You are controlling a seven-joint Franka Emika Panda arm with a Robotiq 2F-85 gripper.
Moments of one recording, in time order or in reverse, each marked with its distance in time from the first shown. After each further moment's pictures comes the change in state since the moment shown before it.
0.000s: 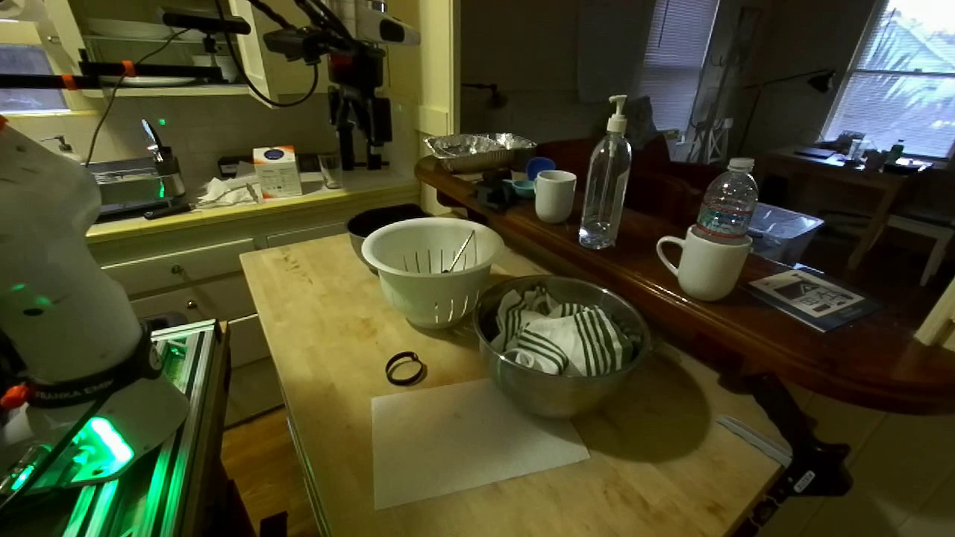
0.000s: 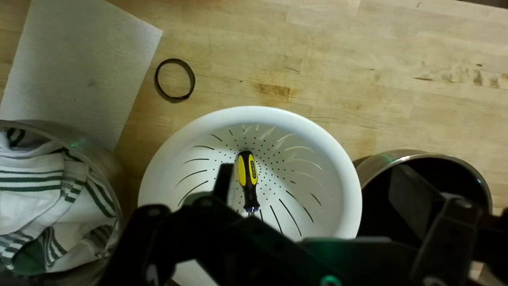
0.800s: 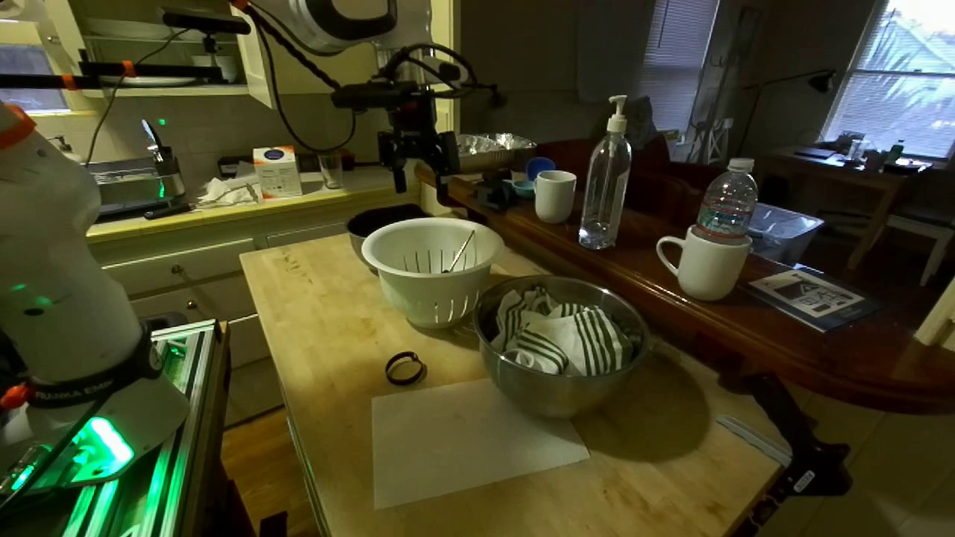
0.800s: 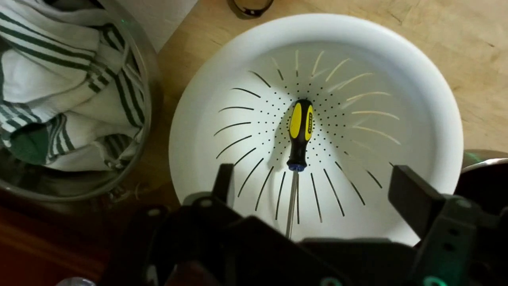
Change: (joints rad) arm 0.008 0.236 -0.013 0.035 -0.147 0.298 -0.203
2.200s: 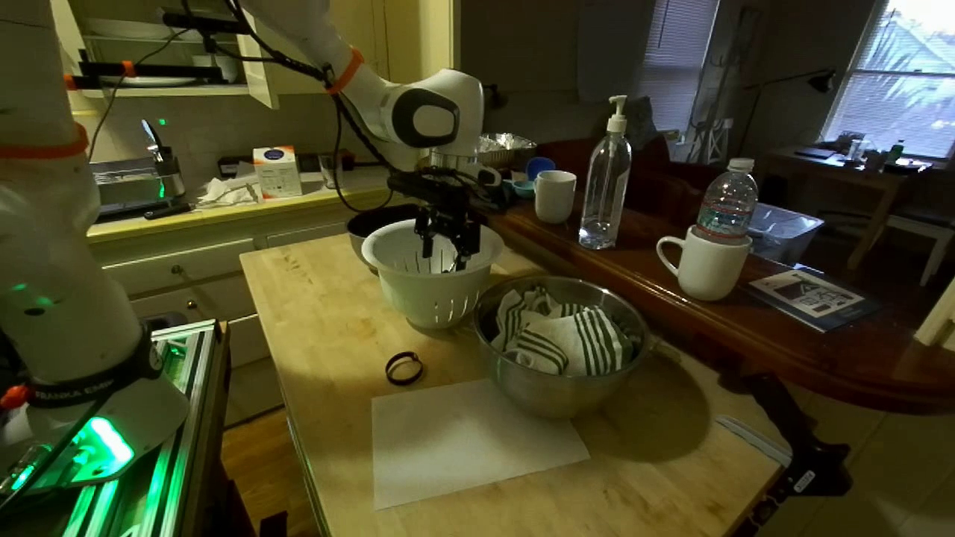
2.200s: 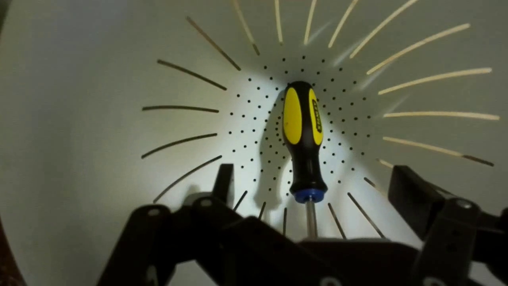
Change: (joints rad) arm 0.004 0.463 0.019 0.155 0.034 0.132 0.144
